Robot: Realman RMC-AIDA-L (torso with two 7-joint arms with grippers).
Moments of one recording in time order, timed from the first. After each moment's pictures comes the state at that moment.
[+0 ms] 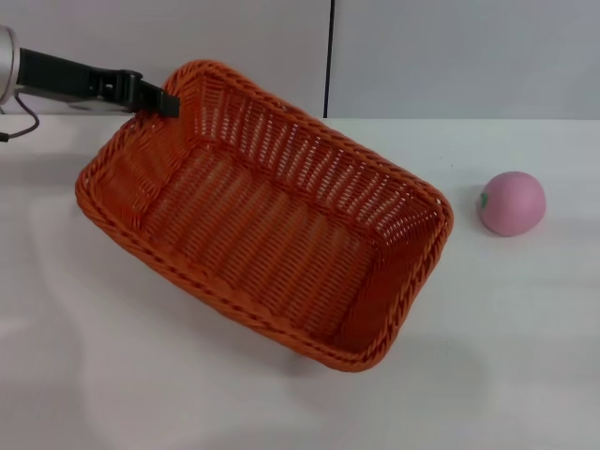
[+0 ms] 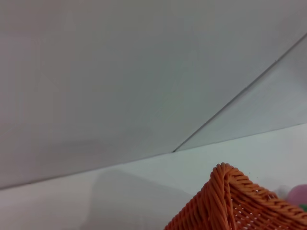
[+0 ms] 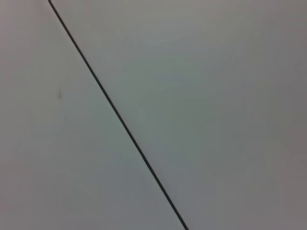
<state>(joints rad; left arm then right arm) -0.79 -1.97 0.61 0.89 2.45 1.54 -2.36 0.28 2.07 -0.01 -0.20 -1.26 -1.53 0.97</state>
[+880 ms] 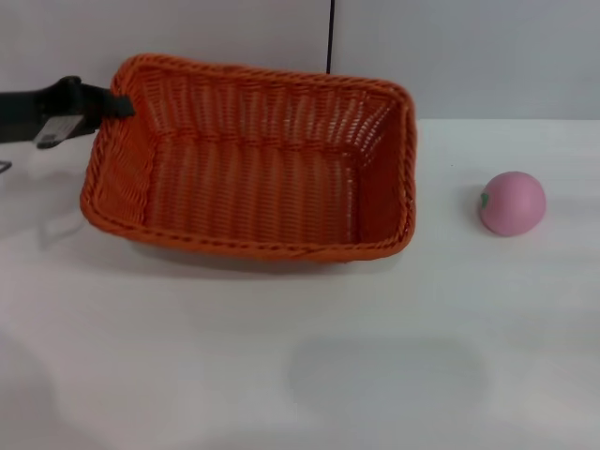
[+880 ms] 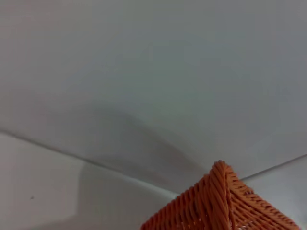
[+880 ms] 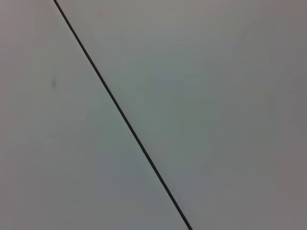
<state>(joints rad) -0.63 -1.97 0.47 0.76 2.26 1.42 -2.45 0.34 2.05 -0.01 -0.20 -1.27 -1.45 0.96</state>
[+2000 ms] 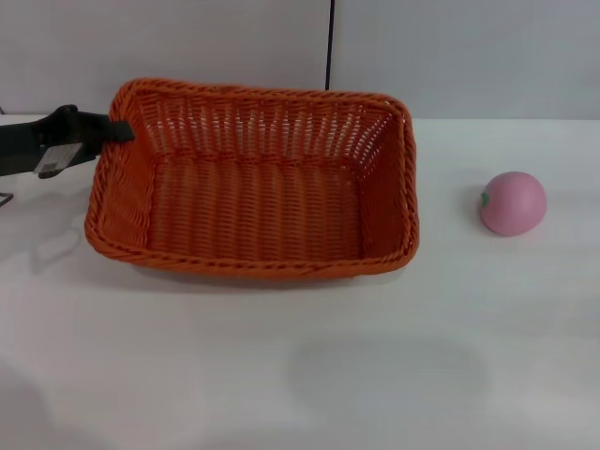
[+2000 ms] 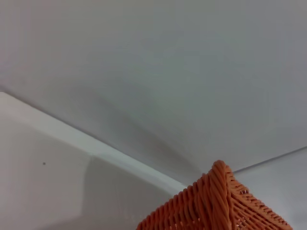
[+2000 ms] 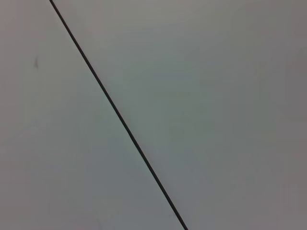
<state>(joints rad) -0.55 -2.00 0.48 0.75 2.19 1.43 -2.43 0.36 2.05 -0.01 -0.20 -1.27 -1.39 0.96</state>
